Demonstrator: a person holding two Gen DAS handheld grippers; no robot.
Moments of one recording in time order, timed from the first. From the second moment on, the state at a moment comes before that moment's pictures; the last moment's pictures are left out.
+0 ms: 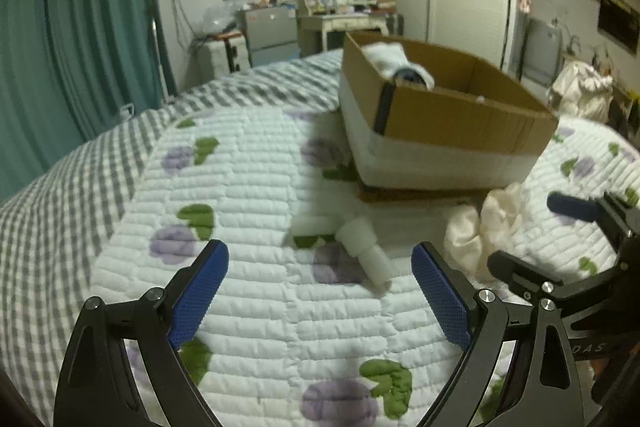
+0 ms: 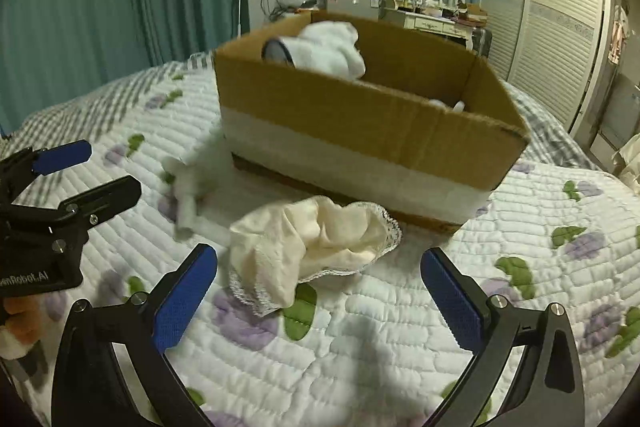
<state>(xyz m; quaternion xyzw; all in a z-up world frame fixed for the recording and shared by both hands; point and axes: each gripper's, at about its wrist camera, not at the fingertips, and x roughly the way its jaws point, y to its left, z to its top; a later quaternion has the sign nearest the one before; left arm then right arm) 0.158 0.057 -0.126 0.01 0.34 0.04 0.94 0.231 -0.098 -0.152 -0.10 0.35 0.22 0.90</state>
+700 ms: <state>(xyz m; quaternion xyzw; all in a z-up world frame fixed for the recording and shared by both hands) 0.208 0.038 -0.166 0.00 0.38 0.00 0.92 0.263 -0.121 -0.179 0.01 0.37 0.21 0.90</state>
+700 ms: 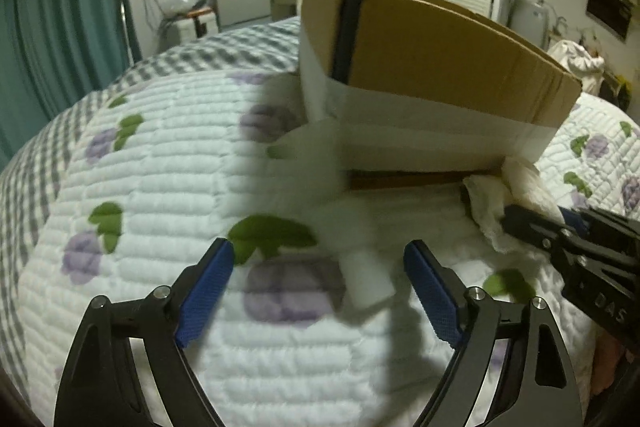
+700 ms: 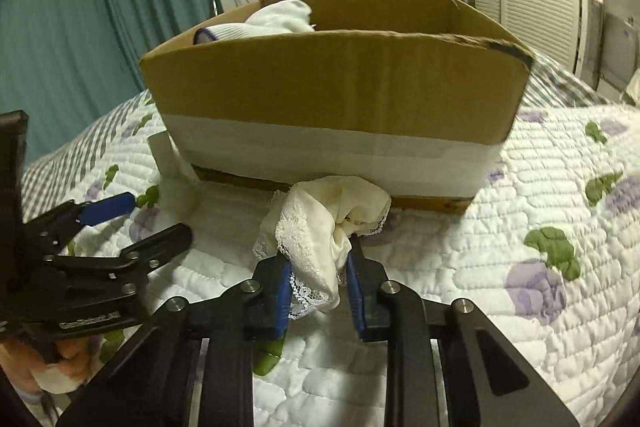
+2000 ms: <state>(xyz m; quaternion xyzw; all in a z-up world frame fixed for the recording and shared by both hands) 0.087 -0.013 0.005 0.00 0.29 -0.06 0.96 0.134 -0.173 -0.031 0.01 0.28 0.20 0.94</state>
